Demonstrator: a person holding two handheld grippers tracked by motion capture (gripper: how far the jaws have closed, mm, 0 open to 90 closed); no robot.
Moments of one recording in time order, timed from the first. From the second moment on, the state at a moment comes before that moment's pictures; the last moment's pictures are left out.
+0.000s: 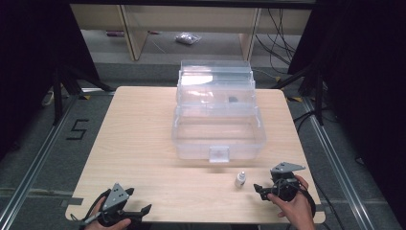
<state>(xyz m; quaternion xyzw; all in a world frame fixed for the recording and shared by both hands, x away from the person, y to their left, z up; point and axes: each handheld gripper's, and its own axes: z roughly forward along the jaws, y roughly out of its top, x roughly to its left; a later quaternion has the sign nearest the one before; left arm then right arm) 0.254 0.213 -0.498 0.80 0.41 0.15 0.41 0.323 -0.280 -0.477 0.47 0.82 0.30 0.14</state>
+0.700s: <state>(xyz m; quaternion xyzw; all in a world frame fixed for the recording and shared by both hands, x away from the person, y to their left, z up) 0.255 0.214 -0.498 0.81 0.41 0.16 0.40 0.325 -0.271 -0.447 0.43 0.85 0.27 0.11</state>
